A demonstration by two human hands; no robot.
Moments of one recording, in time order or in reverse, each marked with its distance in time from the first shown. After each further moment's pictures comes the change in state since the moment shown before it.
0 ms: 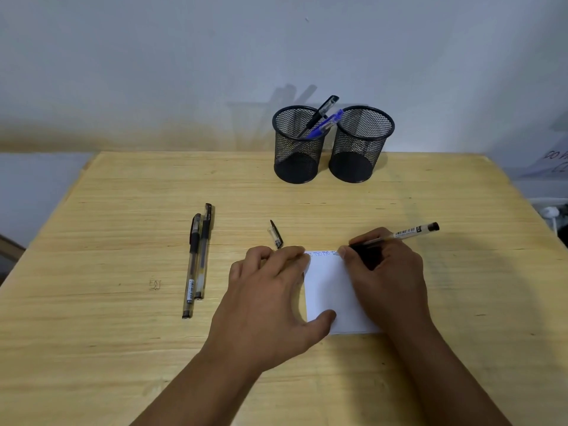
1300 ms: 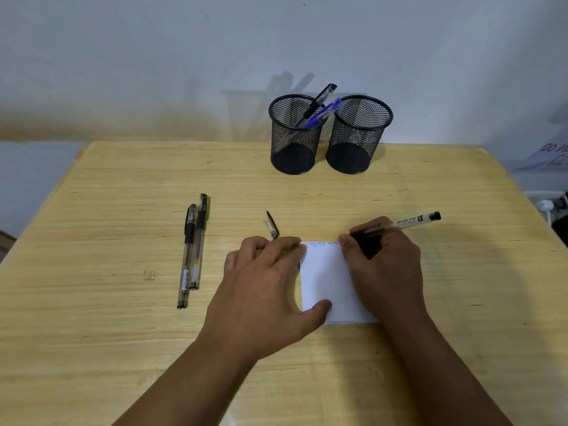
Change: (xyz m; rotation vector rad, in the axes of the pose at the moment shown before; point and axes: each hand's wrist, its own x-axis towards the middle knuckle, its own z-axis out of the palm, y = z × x) left_hand 0.001 -0.003 0.002 0.036 0.004 -0.002; right_hand 0.001 0.001 0.002 -0.064 0.033 -0.013
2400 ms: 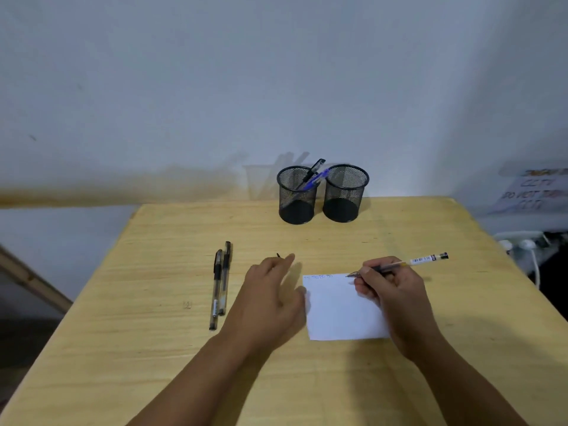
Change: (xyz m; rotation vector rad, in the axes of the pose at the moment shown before) left_hand 0.005 -0.010 -0.016 -0.338 0.100 -0.044; right_hand -0.014 -0.010 -0.045 0.616 -0.091 0.255
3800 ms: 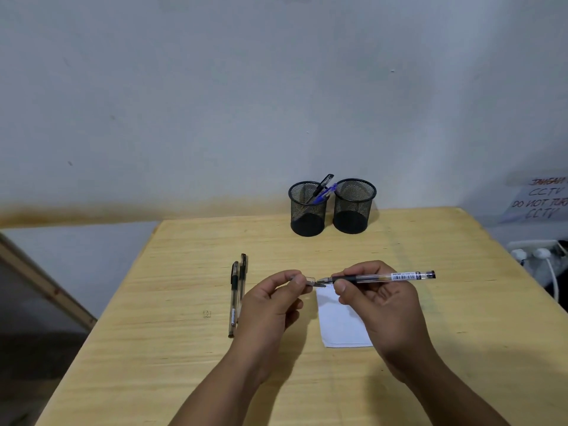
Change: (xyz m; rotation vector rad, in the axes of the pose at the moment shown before) left_hand -0.025 0.046 -0.033 -1.114 0.112 -0.496; right_hand -0.050 -0.037 0.030 0.122 -0.176 -0.221
